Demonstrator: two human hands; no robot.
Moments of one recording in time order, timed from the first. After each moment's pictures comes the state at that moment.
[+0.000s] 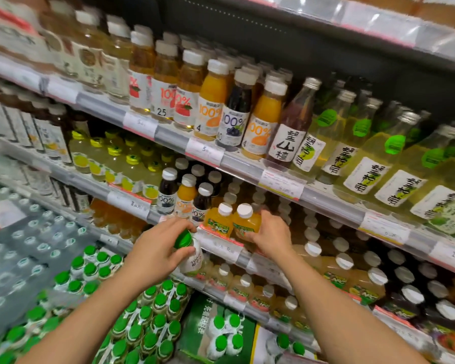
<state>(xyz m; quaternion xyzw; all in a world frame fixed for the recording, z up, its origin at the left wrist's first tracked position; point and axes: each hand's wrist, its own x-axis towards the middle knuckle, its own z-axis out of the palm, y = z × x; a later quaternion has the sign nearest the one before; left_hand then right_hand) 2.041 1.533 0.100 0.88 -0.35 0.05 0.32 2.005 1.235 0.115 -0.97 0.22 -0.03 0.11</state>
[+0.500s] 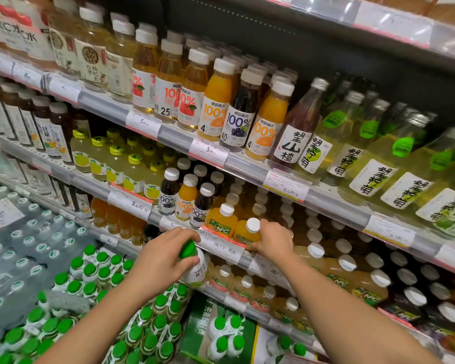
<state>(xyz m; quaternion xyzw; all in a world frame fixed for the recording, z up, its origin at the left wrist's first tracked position) 2.035 1.532 0.084 0.88 -0.34 0.02 0.33 2.012 1.226 0.090 -0.98 0.18 0.02 -0.02</state>
